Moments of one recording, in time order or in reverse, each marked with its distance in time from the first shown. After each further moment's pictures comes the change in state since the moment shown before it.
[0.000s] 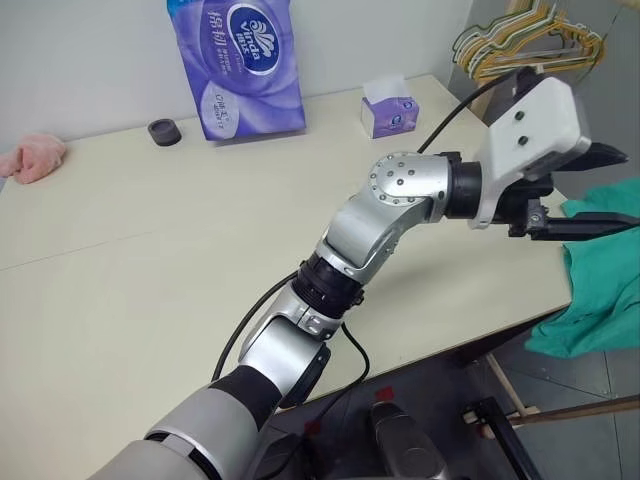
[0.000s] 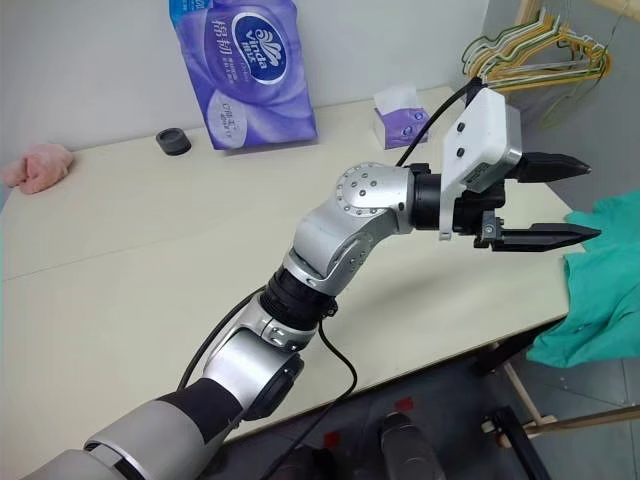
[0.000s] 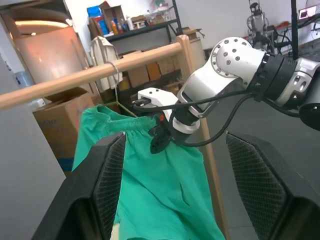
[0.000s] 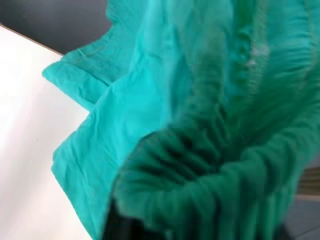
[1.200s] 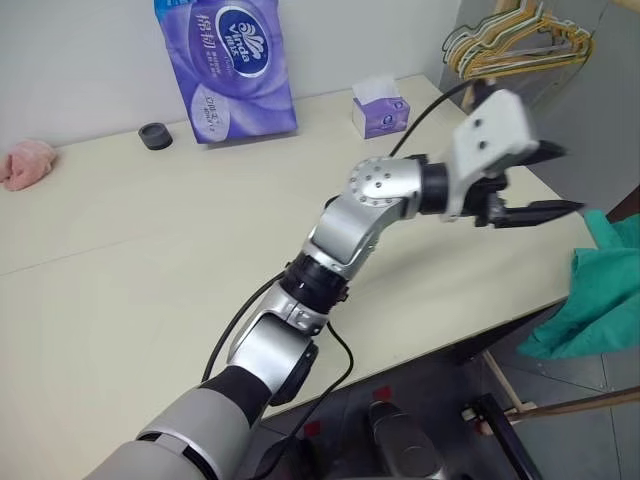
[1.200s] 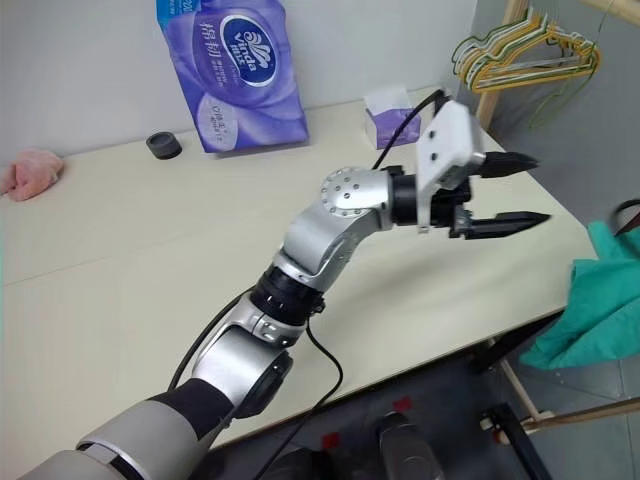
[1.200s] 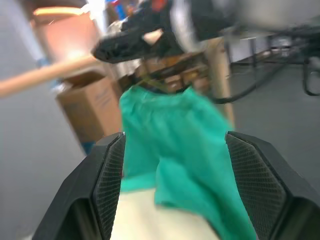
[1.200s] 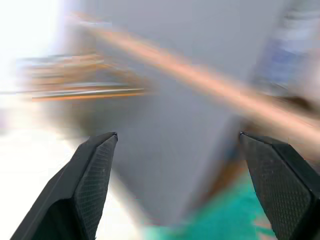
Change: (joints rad) left arm 0.107 0.153 0.025 0.012 0.063 -0.005 0.075; right arm -0.203 0.236 0.255 -0.878 -0.288 -0.067 0.110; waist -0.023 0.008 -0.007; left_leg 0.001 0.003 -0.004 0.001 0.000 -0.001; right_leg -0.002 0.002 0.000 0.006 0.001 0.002
